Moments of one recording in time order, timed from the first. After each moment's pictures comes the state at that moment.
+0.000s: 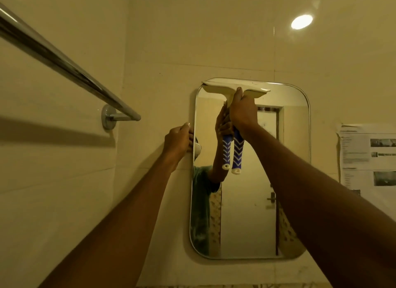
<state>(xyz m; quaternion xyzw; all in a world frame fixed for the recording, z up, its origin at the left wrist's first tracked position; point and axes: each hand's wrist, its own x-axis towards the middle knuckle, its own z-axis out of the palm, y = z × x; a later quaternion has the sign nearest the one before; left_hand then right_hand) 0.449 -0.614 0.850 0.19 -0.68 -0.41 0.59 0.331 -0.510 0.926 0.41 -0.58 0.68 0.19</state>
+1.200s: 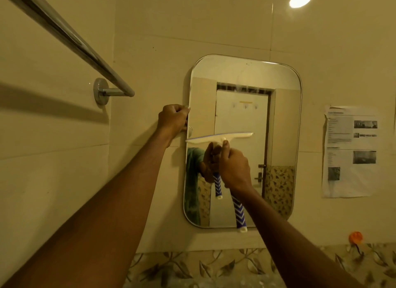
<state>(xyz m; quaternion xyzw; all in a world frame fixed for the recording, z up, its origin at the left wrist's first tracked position) 0.453 -0.614 0.847 0.17 -0.69 -0.41 0.57 0.345 -0.487 0.743 0.44 -0.65 0.61 0.14</state>
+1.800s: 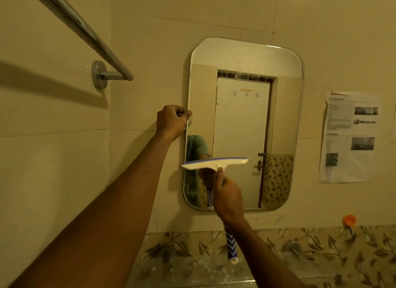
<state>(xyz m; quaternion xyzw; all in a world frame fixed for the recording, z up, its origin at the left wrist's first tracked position) 0.454 -0.614 0.809 0.22 -0.71 -0.32 0.58 0.356 -0.492 0.636 0.40 -0.69 0.61 0.08</state>
